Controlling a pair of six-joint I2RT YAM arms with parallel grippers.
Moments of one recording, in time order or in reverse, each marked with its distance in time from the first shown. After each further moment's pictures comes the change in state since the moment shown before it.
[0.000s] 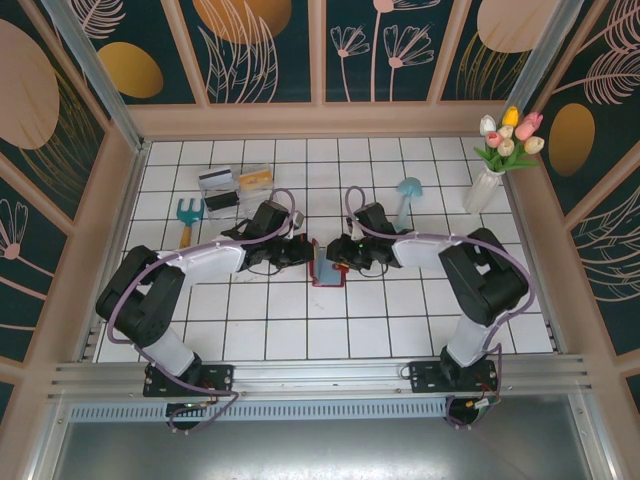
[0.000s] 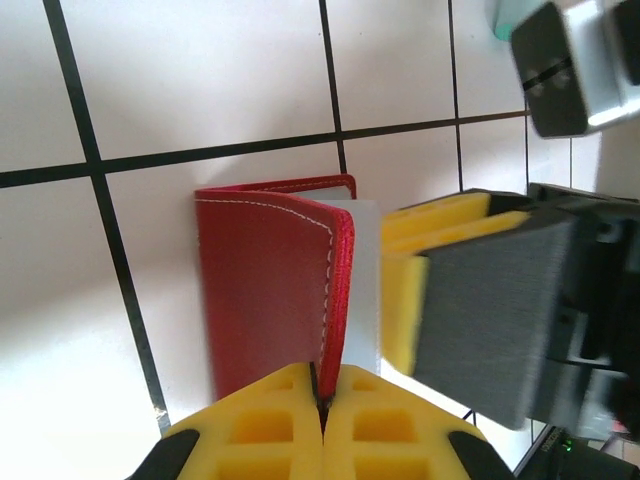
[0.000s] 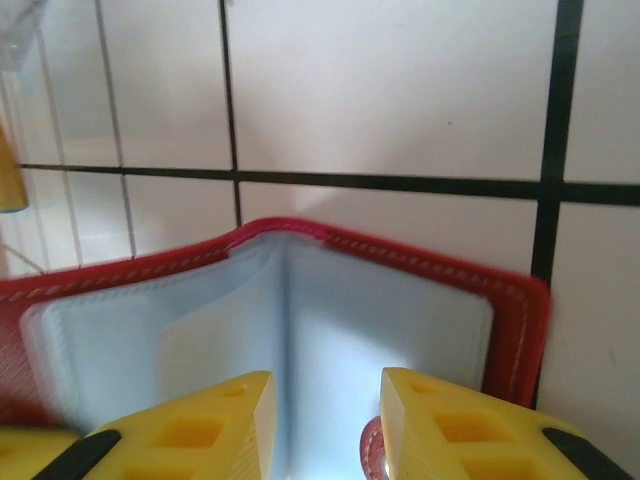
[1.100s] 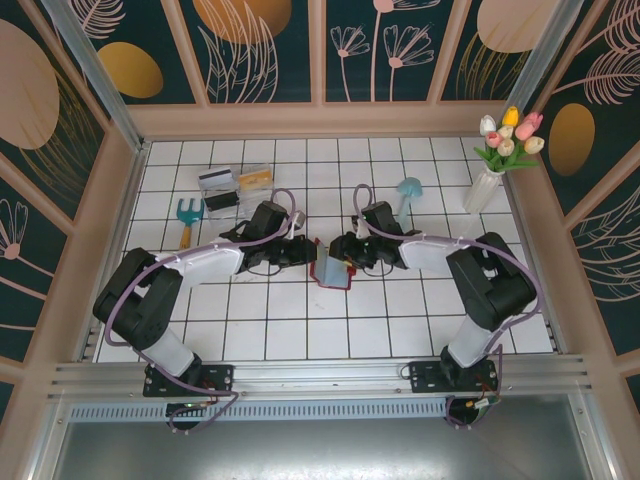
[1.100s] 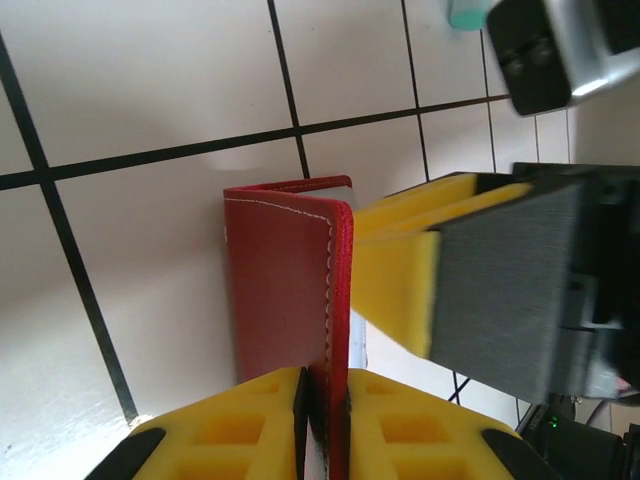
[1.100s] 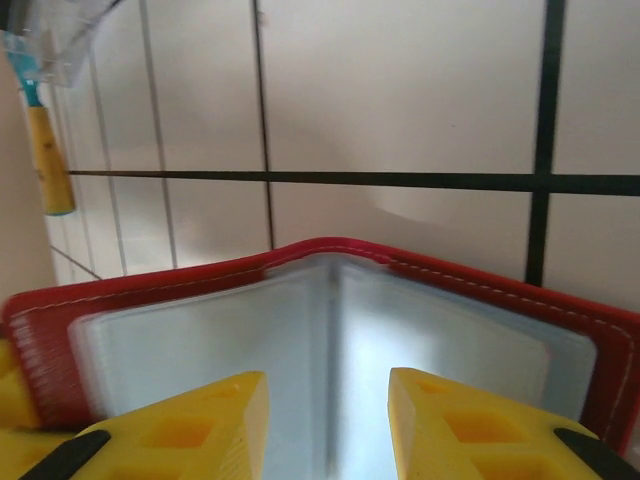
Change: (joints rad) left arm 0.000 -0.019 -0.022 0.050 0.054 0.024; right arm -0.024 -0.016 -0.018 0.012 -0.035 0.023
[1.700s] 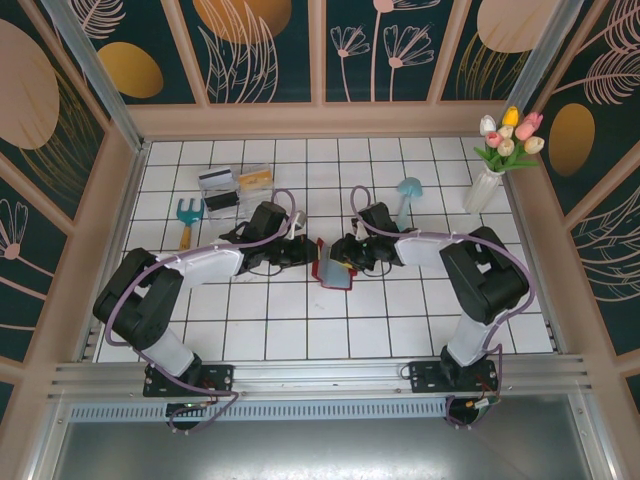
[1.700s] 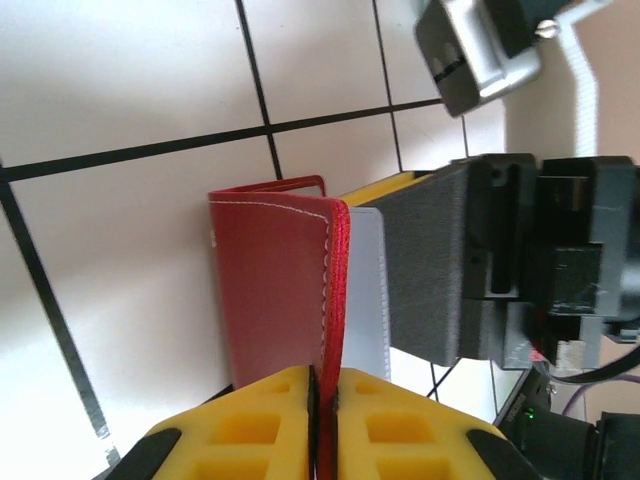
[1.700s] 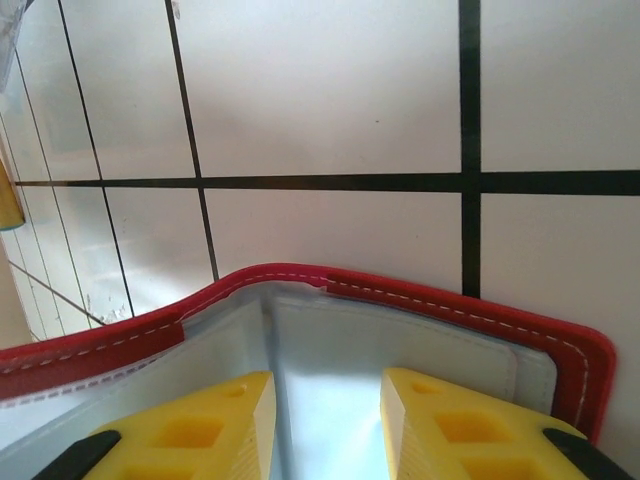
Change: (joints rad) left arm 0.000 0.000 -0.016 0.043 0.027 -0.018; right arm 0.000 0.034 0.022 -0.049 0.036 0.005
